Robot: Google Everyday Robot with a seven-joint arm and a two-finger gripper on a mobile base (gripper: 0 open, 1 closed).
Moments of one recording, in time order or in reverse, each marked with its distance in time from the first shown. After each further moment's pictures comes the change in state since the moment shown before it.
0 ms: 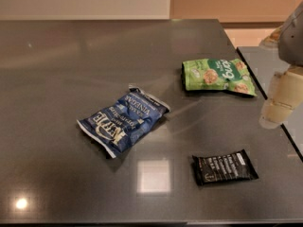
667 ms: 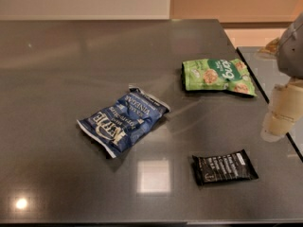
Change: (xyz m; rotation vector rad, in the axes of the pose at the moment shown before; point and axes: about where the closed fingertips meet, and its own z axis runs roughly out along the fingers) arm -0.001 0.020 0.009 -0.046 -0.028 -0.049
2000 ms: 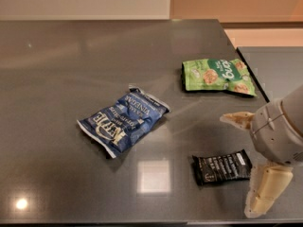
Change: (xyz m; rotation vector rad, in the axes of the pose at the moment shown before) arm -0.008 0.110 0.080 -0.160 -0.175 -0.175
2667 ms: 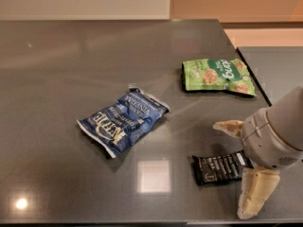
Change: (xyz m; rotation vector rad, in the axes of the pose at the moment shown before) arm 0.008 -0.003 0.032 -0.037 -0.008 -0.018
